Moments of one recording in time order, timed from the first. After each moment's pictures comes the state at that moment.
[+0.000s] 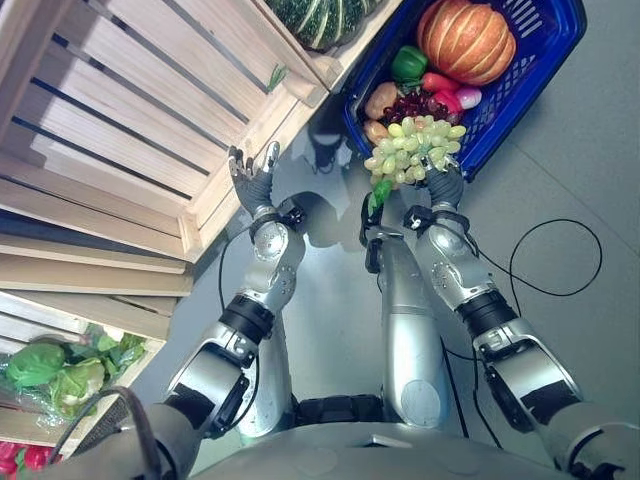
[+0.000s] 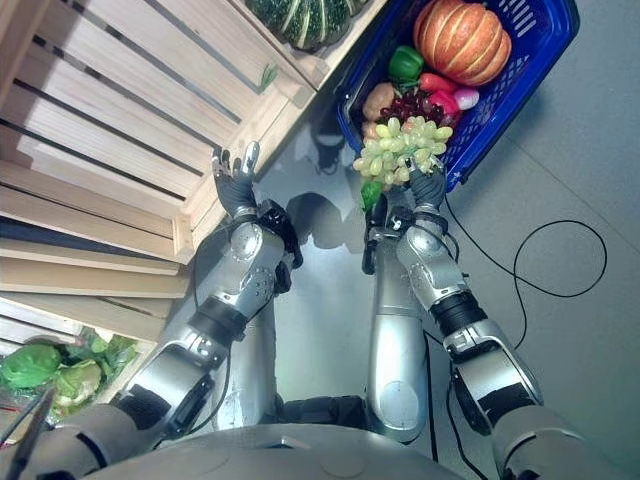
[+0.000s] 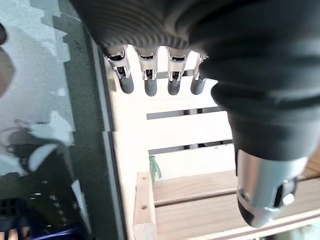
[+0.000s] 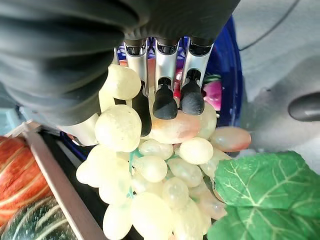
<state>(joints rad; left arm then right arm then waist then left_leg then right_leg) -0.56 0.08 -0.38 0.44 -0.63 -0.47 0.84 -0.54 -0.33 0.35 0.47 0.70 -0.21 -0.55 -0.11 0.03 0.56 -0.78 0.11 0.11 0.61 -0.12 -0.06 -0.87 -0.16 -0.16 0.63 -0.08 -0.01</state>
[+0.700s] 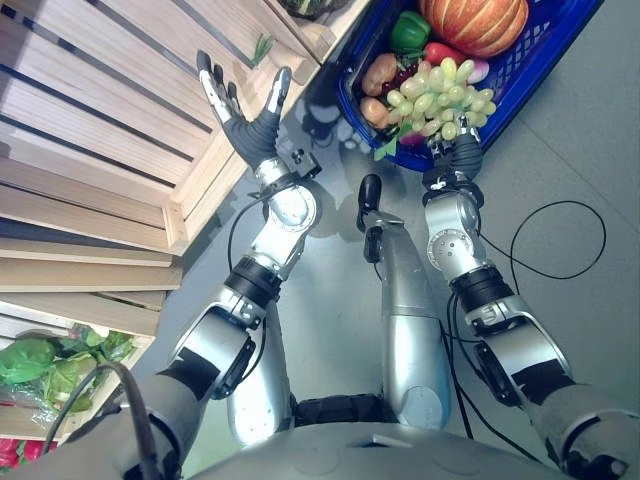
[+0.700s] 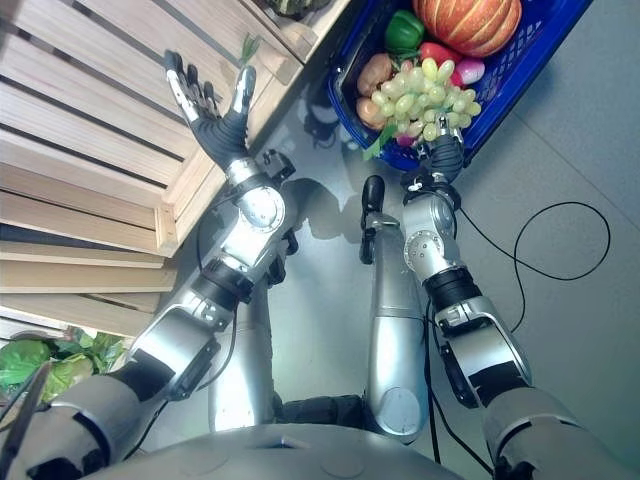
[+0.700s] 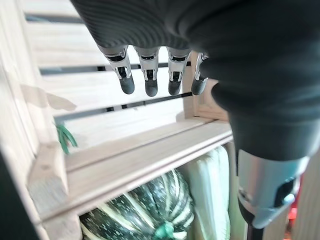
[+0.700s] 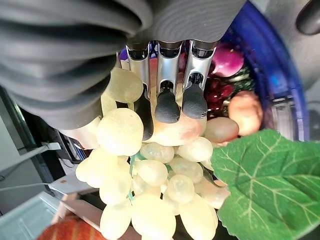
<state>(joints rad) -0.76 0.08 -0.40 0.44 -0.19 -0.57 1.11 -0.67 -0.29 0.27 0.52 1.14 -0.43 -0.38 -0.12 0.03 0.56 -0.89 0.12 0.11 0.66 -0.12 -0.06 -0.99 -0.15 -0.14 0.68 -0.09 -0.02</state>
